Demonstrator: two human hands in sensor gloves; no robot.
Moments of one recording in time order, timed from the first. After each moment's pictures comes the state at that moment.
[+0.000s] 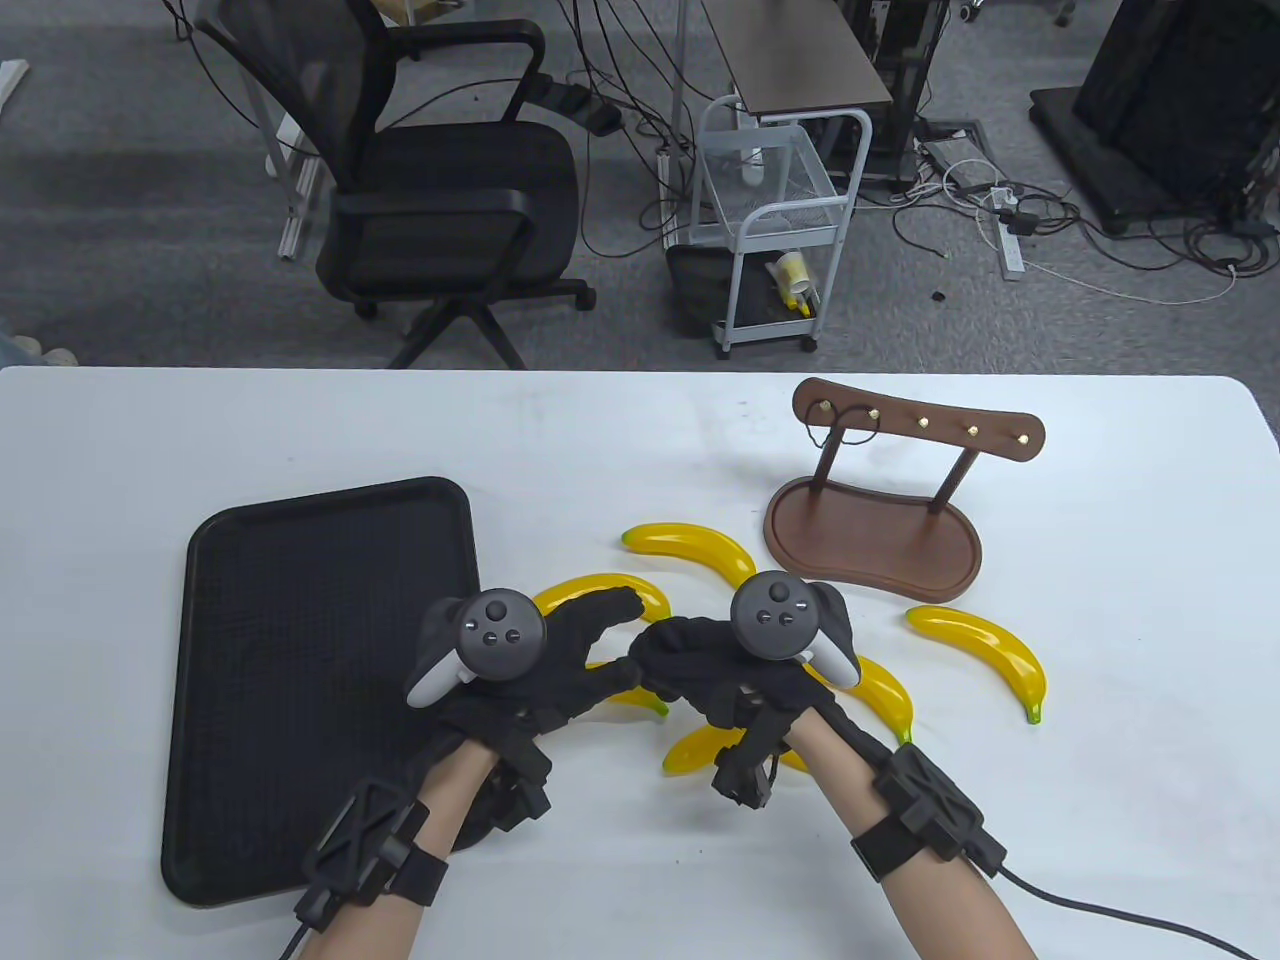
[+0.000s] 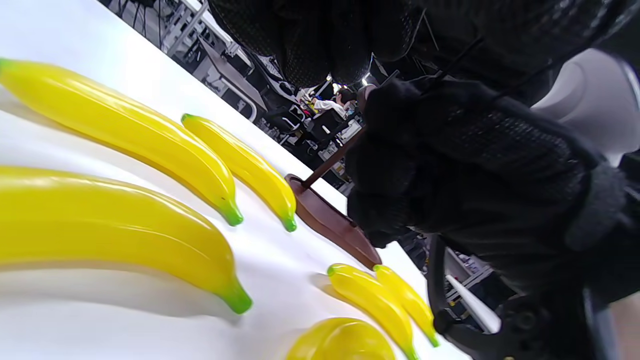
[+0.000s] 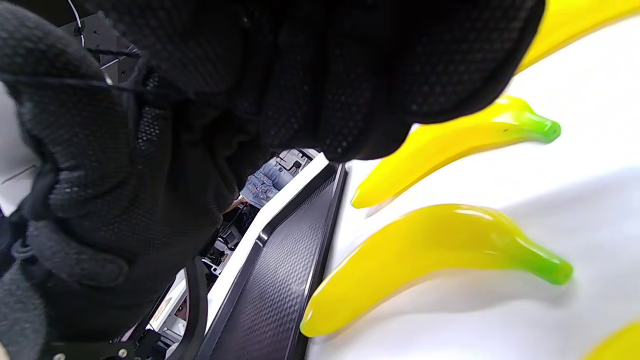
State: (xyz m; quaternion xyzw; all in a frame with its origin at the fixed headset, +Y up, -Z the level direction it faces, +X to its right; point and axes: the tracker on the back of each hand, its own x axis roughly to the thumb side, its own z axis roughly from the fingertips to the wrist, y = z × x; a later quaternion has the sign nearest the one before) left_hand -0.134 -0.732 -0.303 -0.15 -0.27 0.38 0.87; right_hand 0.088 -0.724 -0.324 0.27 0.14 0.86 0.40
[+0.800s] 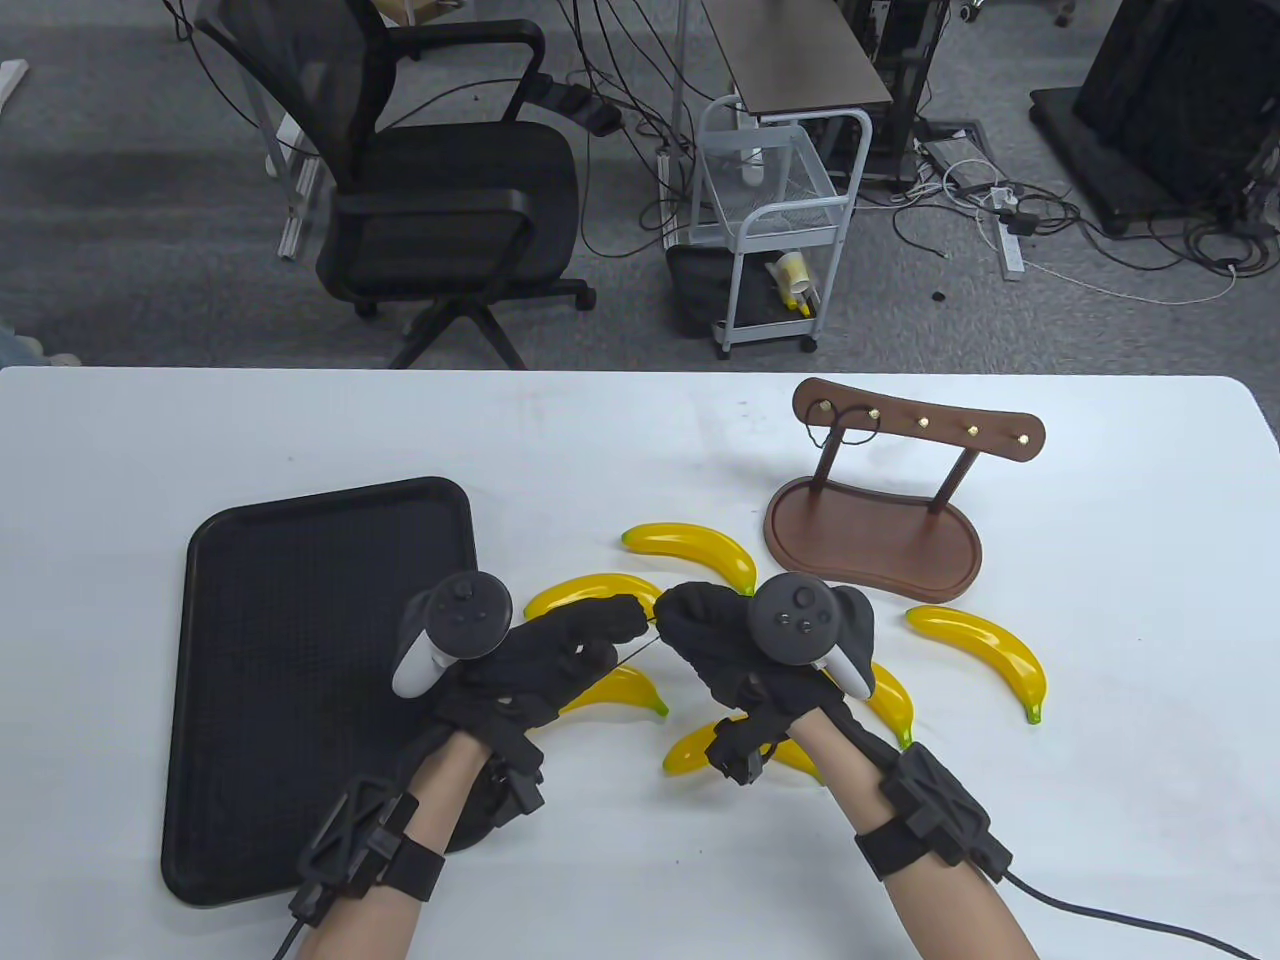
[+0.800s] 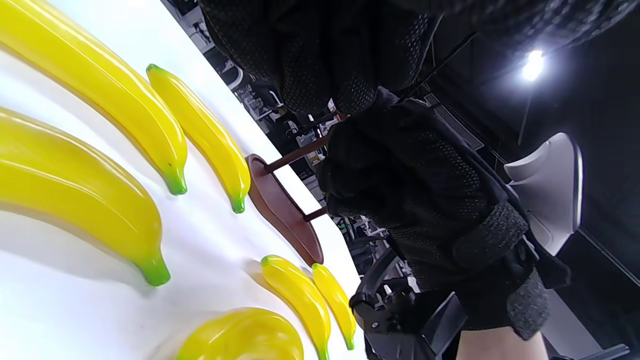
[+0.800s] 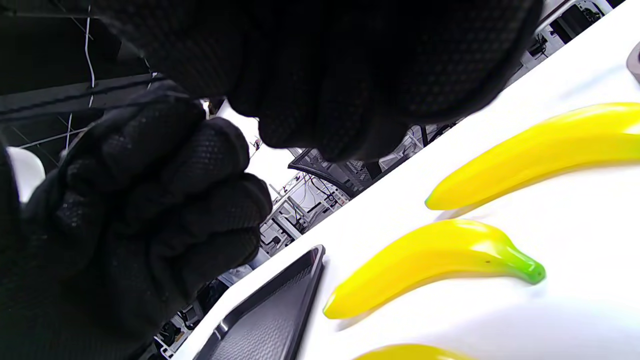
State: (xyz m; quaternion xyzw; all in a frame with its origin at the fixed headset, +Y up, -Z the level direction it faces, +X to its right) left_hand -0.145 -0.733 -0.310 -0.19 -0.28 0.49 0.81; right_hand 0.104 -0.707 -0.326 0.21 0.01 0.90 0.39
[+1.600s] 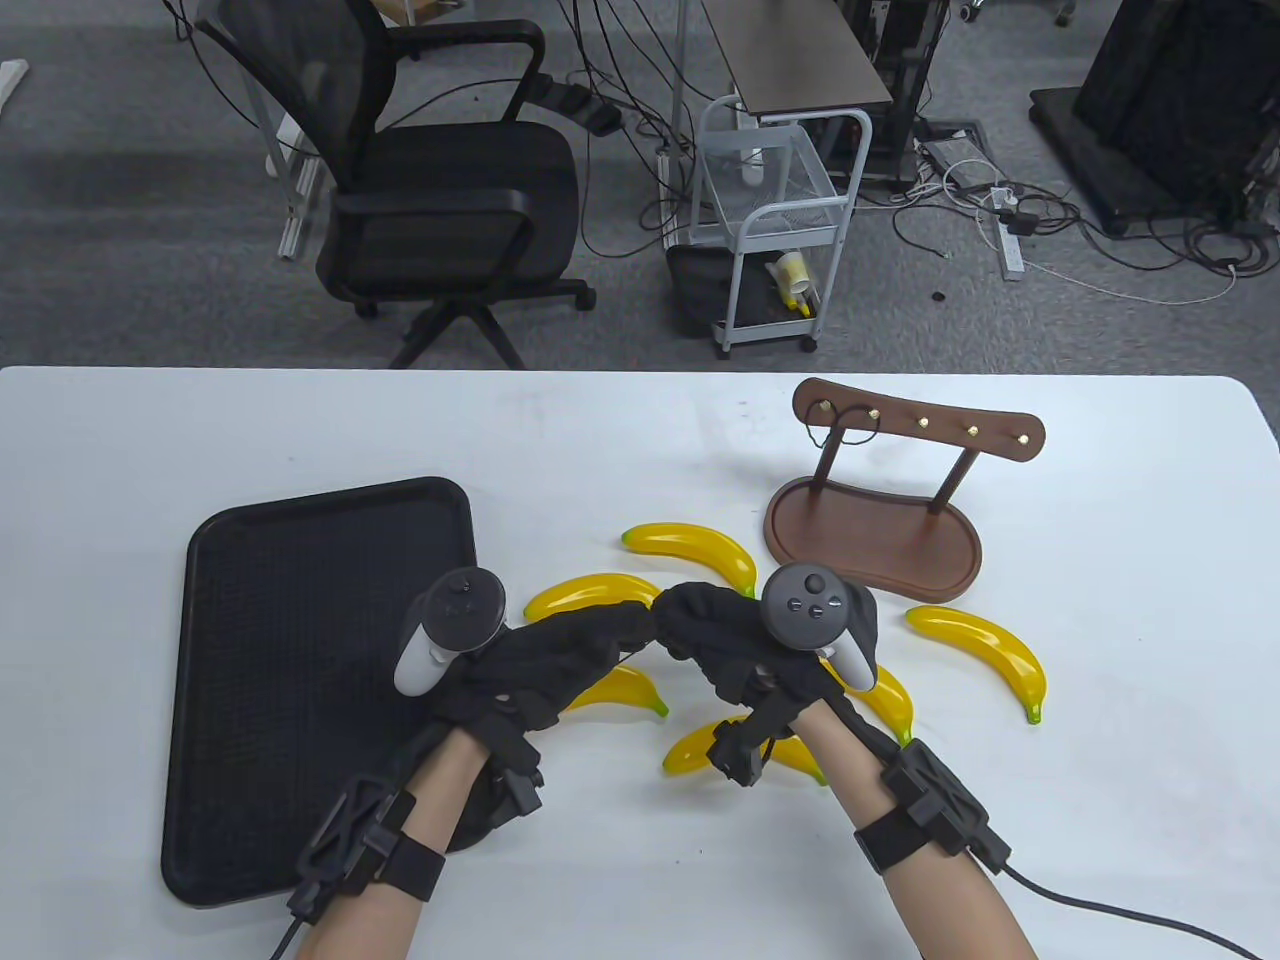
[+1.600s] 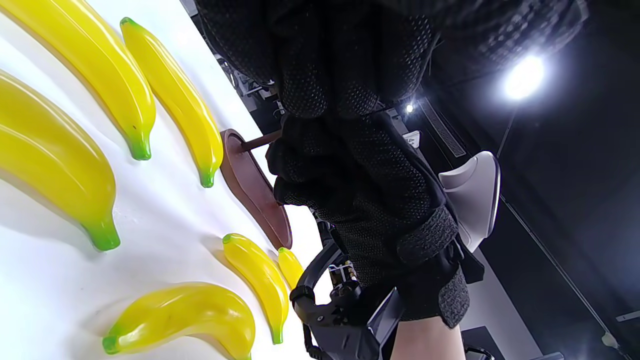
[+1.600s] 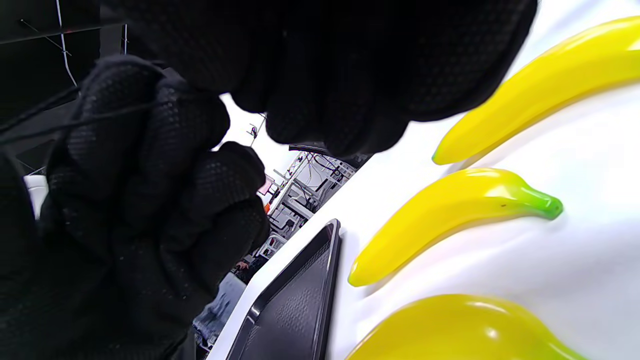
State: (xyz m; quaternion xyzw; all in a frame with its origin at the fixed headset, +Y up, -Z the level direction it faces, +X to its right) left_hand -0.142 -0.731 -0.309 -0.21 -0.29 0.54 0.76; right_hand 0.107 -0.721 -0.333 0.21 0.07 0.87 0.44
